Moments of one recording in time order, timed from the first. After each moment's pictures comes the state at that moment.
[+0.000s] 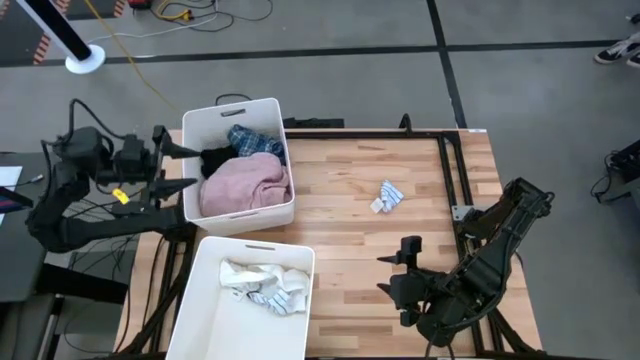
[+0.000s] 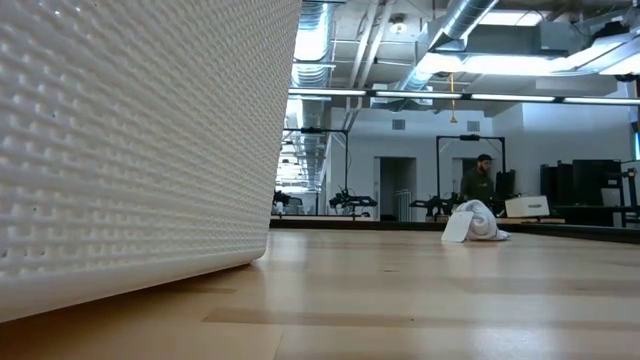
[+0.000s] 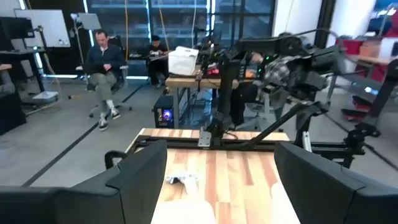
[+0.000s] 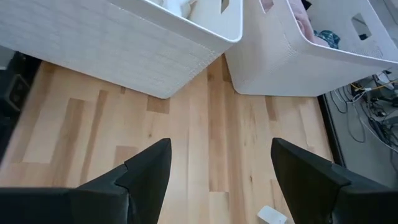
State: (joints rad) left arm 0.39 0.51 1.21 -0.68 0.30 0.04; right arm 0.82 1.65 1.73 -1.23 0.82 0.48
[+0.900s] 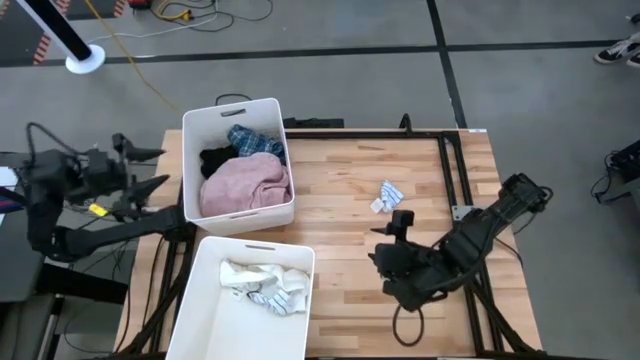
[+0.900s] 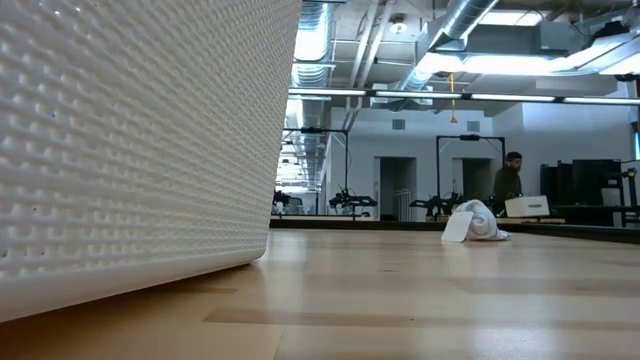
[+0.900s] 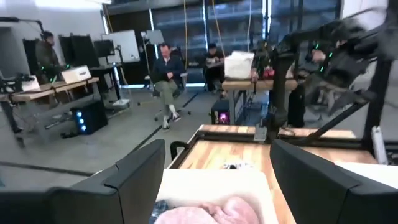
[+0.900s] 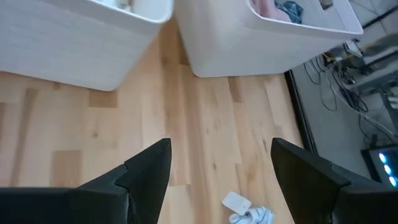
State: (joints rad) left arm 0.39 0.25 1.17 -0.85 0.03 0.13; right arm 0.64 1.63 1.73 -1.29 0.81 0.44
